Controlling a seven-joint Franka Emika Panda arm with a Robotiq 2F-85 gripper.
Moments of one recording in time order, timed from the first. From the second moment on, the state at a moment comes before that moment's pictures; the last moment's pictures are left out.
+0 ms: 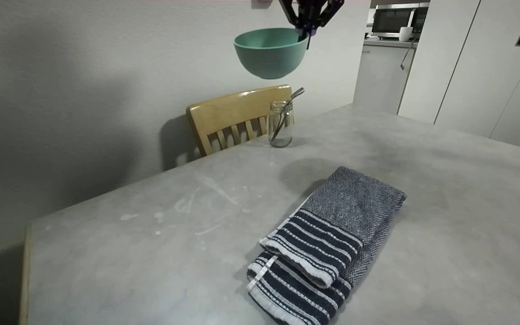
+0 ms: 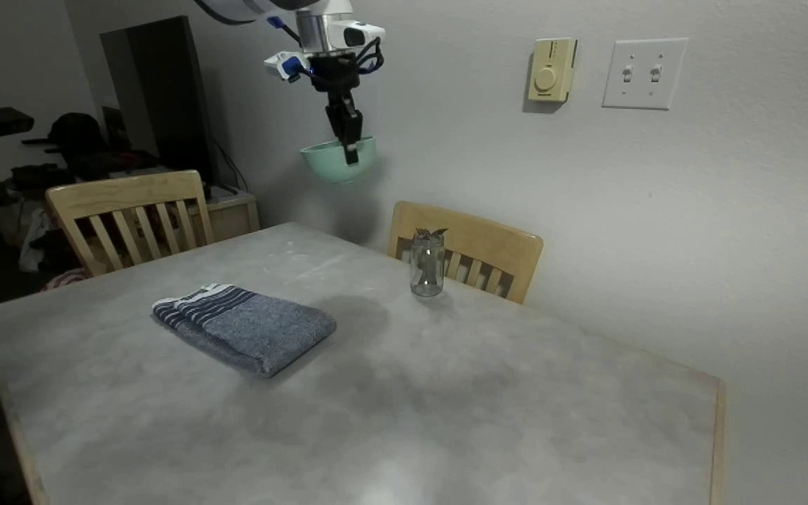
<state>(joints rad) 0.13 0.49 -0.06 -1.38 -0.01 2.06 0.49</state>
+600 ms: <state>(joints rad) 0.13 0.39 -0.06 -1.50 -0.03 2.00 0.50</state>
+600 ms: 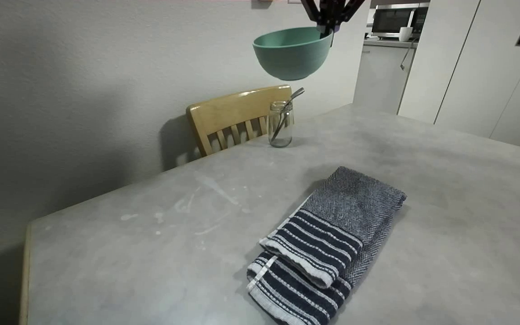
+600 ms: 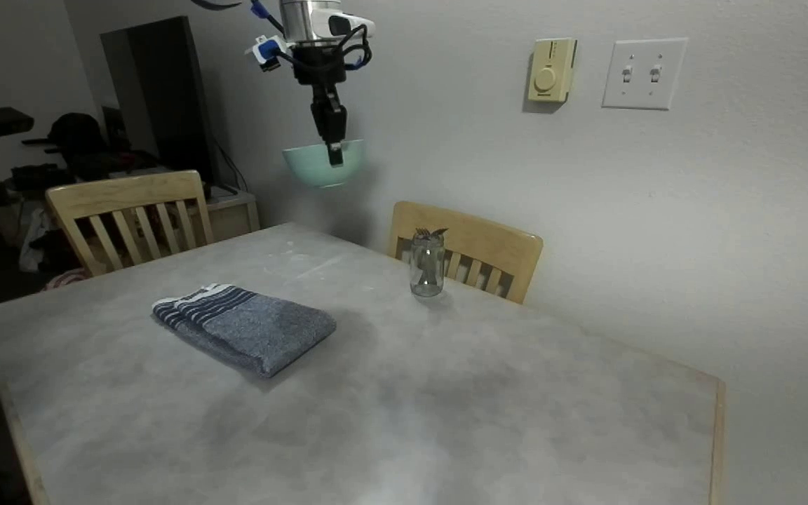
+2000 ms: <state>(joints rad) -0.14 0.28 -0.28 -1.83 0.06 2.14 1.08</state>
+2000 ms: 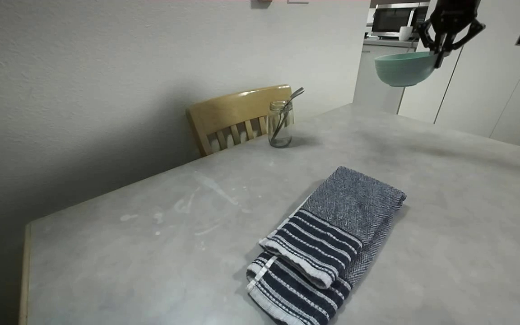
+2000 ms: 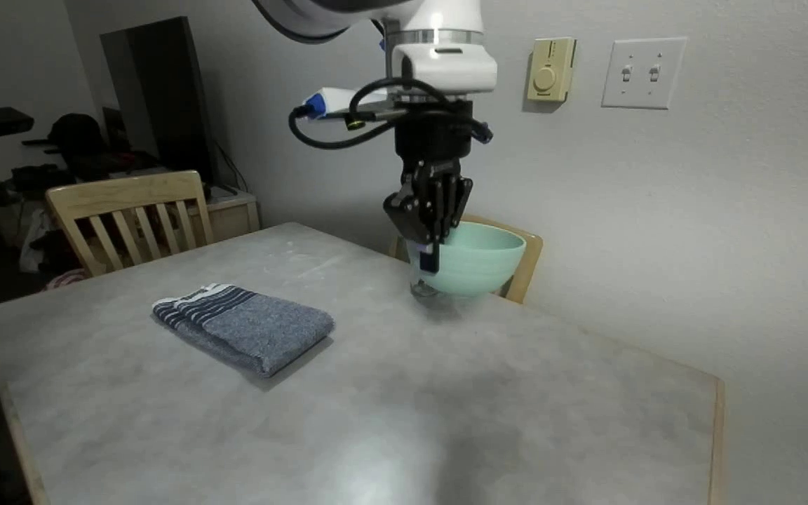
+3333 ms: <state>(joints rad) -0.17 0.72 -0.27 -1.62 0.25 2.45 1.26</state>
